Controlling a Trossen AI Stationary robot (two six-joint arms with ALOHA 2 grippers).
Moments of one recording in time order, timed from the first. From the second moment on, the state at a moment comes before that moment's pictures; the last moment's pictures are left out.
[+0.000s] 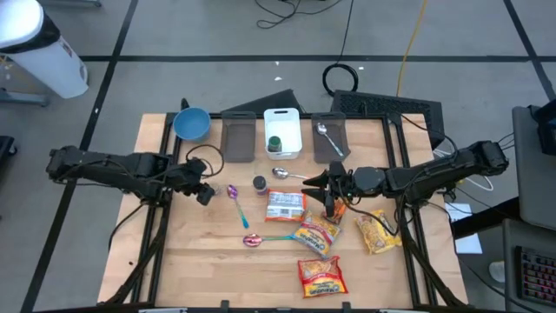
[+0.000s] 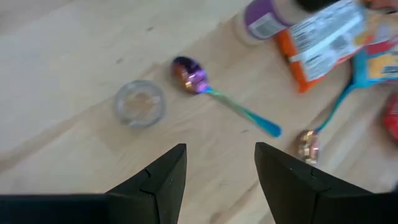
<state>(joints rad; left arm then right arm) -0.07 0.82 0.69 -0.90 -0.06 -1.04 0.16 1.18 0.65 0.37 0.23 0.49</state>
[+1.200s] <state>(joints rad) -0.07 0.97 0.79 -0.66 -0.05 -0.71 0.00 1.18 0.65 0.35 0.05 0.50</state>
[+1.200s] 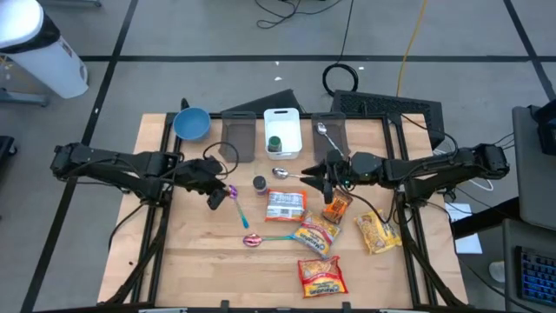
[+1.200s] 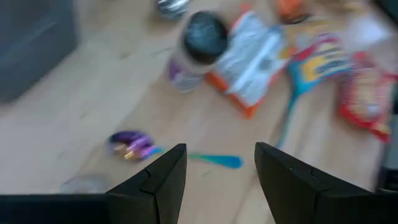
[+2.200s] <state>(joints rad) -0.07 0.98 0.79 -0.63 0.00 -0.73 -0.16 0.99 0.65 -0.52 -0.22 0.40</state>
